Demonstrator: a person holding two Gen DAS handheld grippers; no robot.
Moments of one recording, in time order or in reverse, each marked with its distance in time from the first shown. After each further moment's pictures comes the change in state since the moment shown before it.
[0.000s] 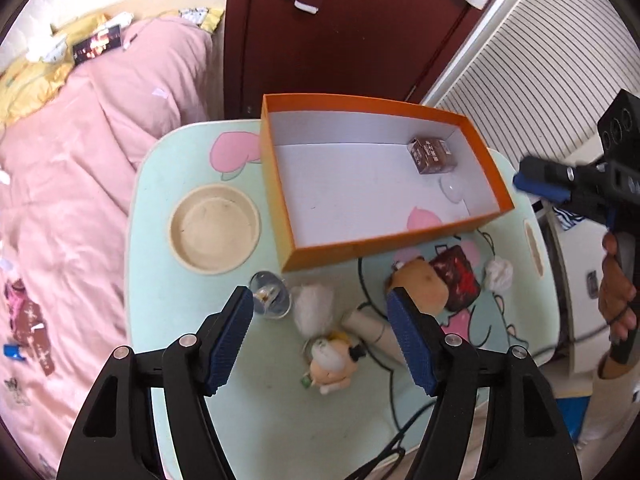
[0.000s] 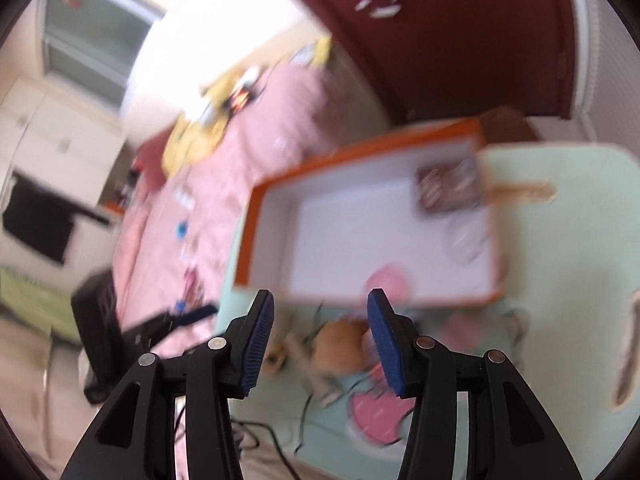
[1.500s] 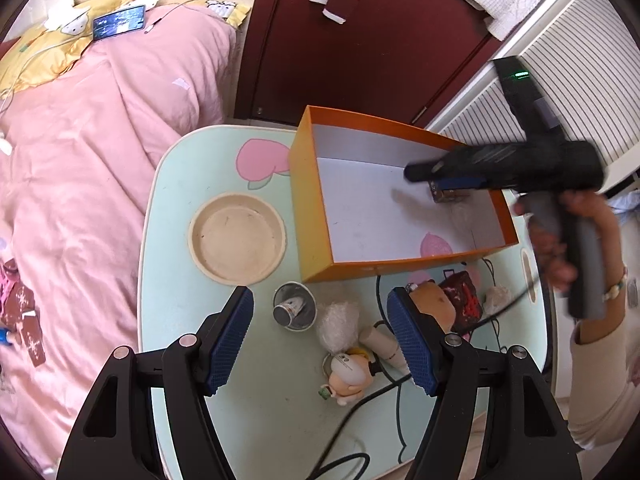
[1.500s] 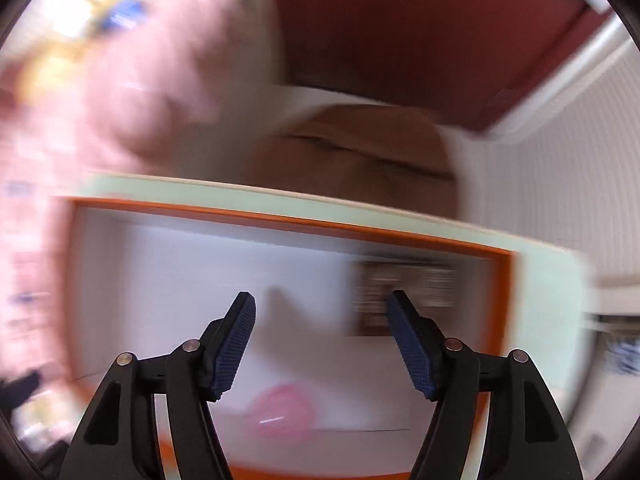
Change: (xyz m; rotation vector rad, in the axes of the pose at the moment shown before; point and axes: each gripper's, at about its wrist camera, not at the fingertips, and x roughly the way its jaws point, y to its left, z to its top) left arm -0.009 0.031 -0.002 -0.111 -0.041 -0.037; right arm 0.118 0.022 0.059 -0.098 0.282 -0.272
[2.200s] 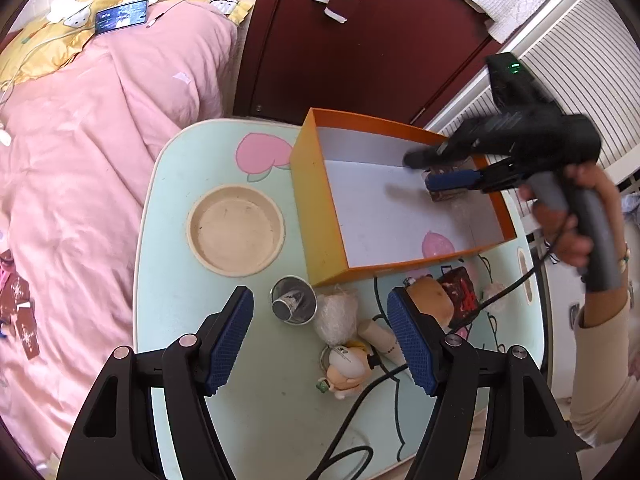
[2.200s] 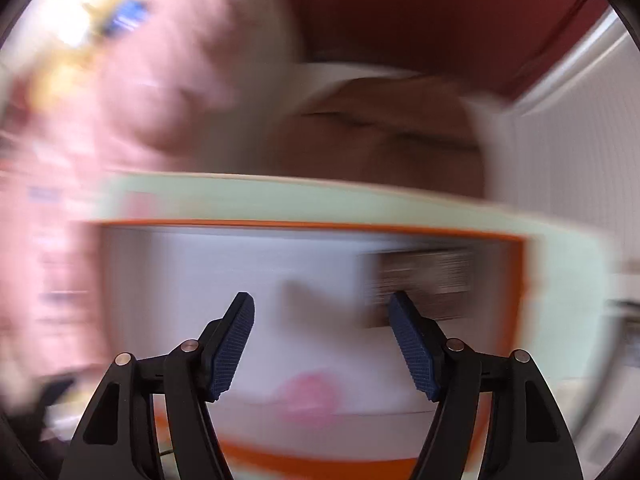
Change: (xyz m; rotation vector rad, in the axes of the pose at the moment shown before) left arm 0.004 0.004 -0.008 -0.018 0.003 -0.019; right arm -0.002 -0.023 0.005 0.098 0.126 0.189
